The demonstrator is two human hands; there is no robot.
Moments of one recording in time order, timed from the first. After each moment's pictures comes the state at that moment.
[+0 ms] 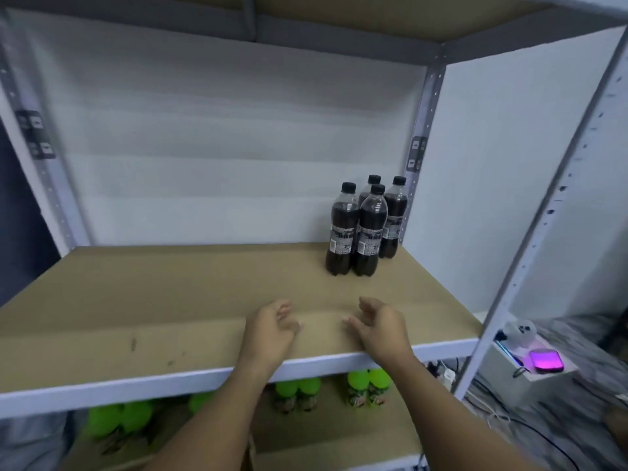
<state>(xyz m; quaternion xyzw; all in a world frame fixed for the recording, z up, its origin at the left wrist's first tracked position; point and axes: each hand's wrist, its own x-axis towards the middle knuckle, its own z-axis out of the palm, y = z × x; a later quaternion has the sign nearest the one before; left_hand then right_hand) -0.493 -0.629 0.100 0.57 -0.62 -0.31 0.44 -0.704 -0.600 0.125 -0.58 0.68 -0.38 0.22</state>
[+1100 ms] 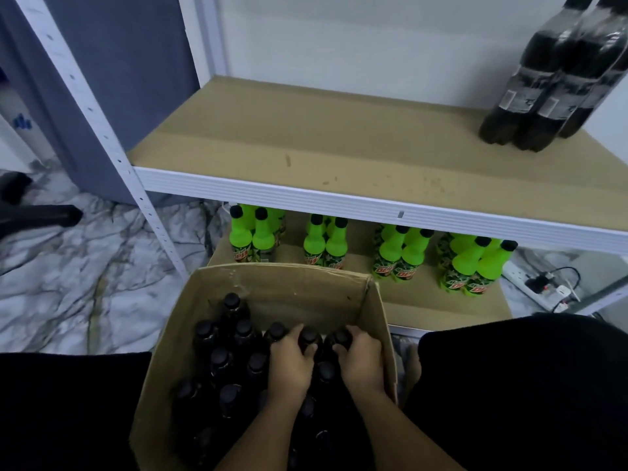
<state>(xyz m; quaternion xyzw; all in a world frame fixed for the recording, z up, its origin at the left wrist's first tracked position) -0.356 -0.402 -0.132 0.76 -0.48 -0.31 0.31 -0.479 -0.431 -0.104 -0.58 0.74 -0.14 0.32</state>
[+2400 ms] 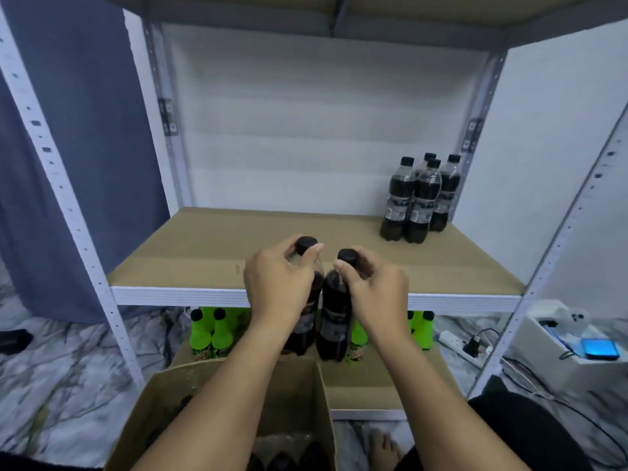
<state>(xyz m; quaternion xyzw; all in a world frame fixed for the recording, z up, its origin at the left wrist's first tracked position) -0.414 -0.465 0.188 0.55 -0.55 -0.11 0.62 -0.557 -0.471 0.171 -0.61 0.53 -0.56 0.17</state>
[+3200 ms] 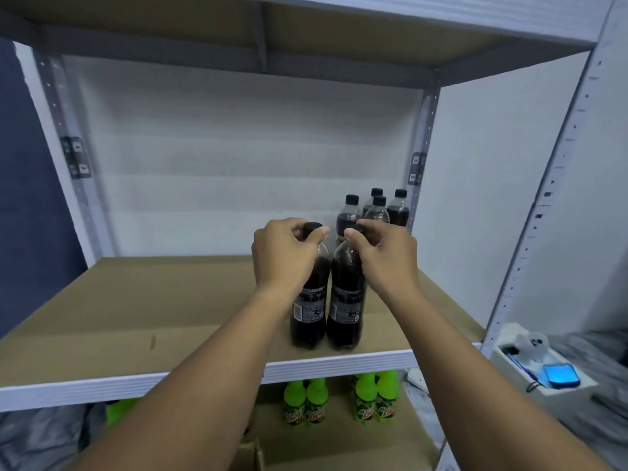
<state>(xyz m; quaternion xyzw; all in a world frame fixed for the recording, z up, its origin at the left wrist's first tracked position) -0.516 -0.596 0.265 0.51 -0.60 -0.15 0.59 -0.665 -0.571 0.274 -0.60 0.57 -0.55 0.08</state>
